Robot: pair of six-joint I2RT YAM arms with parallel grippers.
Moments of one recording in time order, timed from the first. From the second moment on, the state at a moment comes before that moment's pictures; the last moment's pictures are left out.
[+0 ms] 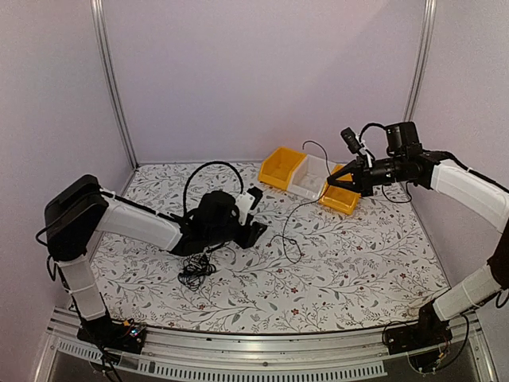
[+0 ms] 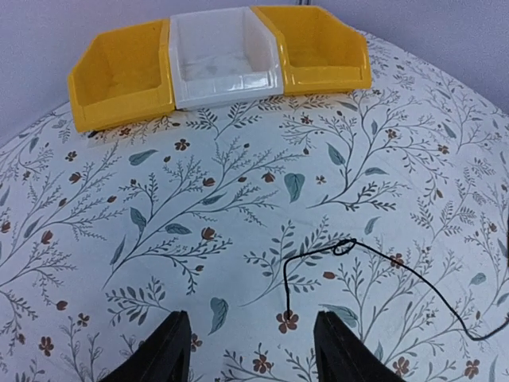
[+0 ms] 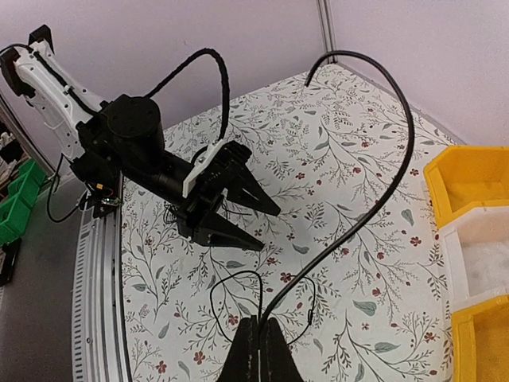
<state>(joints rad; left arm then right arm) -0.90 1.81 0.91 0.42 -0.14 -0.08 0.33 1.42 1.19 -0.40 -0.92 -0.28</state>
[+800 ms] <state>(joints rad) -0.90 2.26 1.25 0.45 0.18 0.06 0.10 1.27 0.93 -0.52 -0.82 -0.44</state>
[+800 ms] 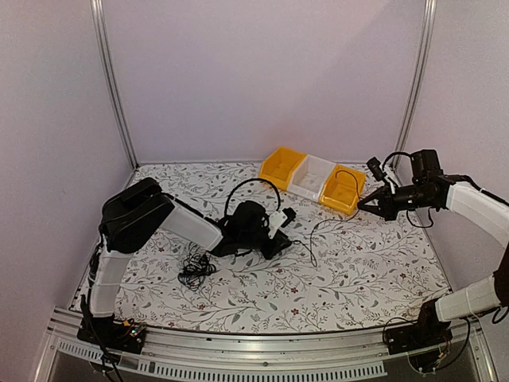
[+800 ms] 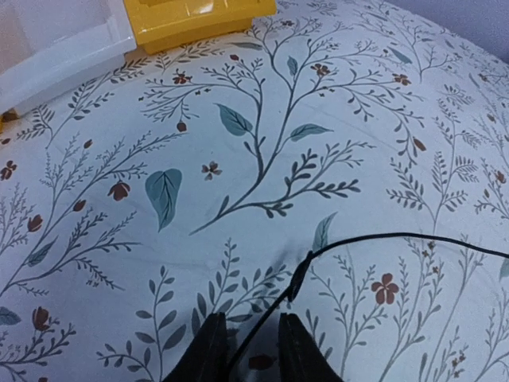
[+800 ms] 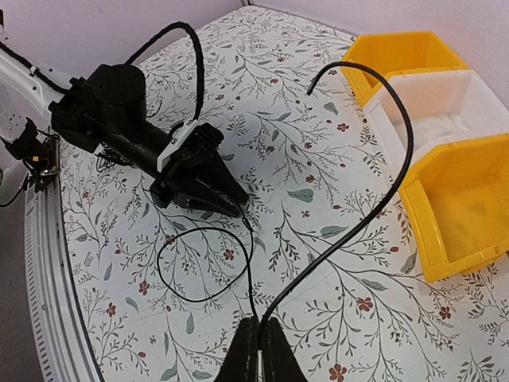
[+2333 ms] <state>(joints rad) -0.97 1.72 0.73 0.80 0.26 -0.07 0.49 1.57 1.16 -0.51 -0.76 -0.55</state>
